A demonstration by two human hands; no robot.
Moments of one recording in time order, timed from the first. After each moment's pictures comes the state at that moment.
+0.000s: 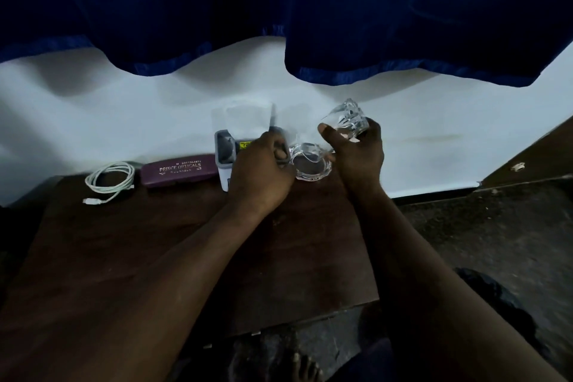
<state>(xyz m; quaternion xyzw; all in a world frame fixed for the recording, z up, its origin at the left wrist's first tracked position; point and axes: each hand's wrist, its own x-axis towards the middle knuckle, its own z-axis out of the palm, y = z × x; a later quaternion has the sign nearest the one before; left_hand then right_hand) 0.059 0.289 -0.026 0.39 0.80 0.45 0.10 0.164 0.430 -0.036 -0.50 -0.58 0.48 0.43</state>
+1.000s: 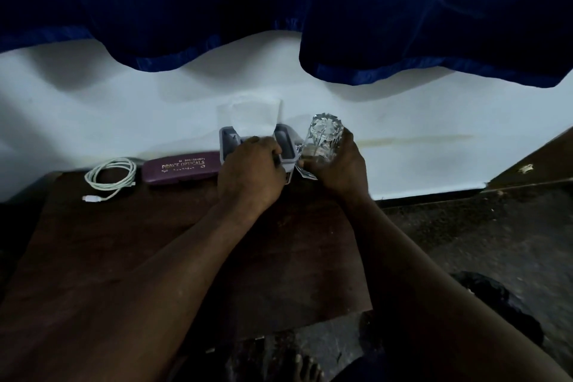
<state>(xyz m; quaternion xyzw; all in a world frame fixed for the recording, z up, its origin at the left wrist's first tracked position) 0.036 0.286 -0.033 0.43 0.85 0.30 0.03 0.150 0.437 -0.086 -0.46 -0.80 0.28 0.27</state>
